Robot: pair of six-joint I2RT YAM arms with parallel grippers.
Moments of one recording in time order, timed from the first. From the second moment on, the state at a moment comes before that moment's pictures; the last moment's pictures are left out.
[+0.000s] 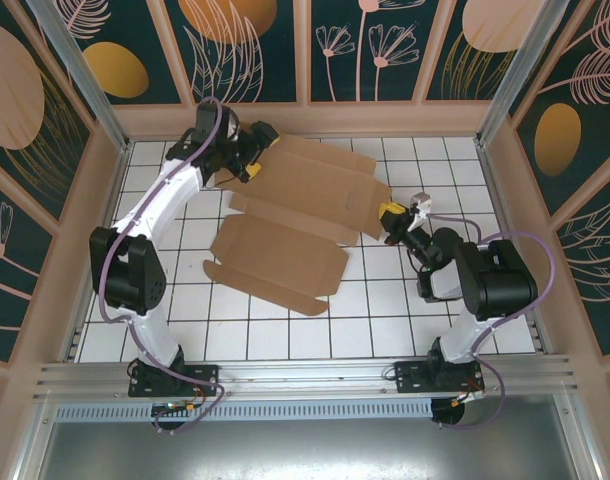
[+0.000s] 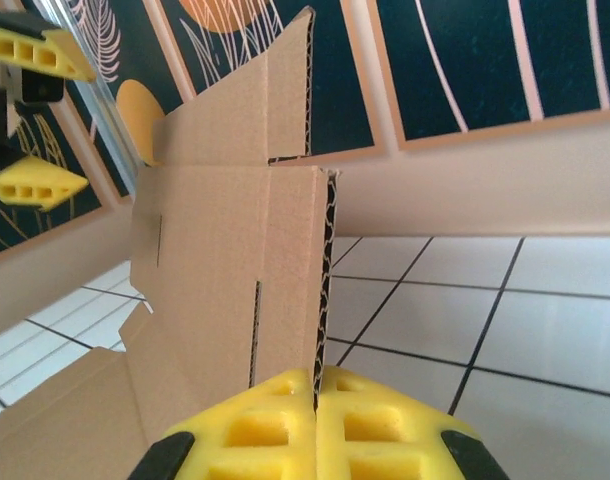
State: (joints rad) left arm -0.30 1.86 1.74 -0.56 0.40 -1.10; right arm 0.10 1.69 0.32 1.48 -0.54 0.29
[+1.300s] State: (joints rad) left arm -0.35 2.25 2.34 -1.00 0.30 -1.15; right arm 0.21 1.65 0.28 1.51 -0.42 0.03
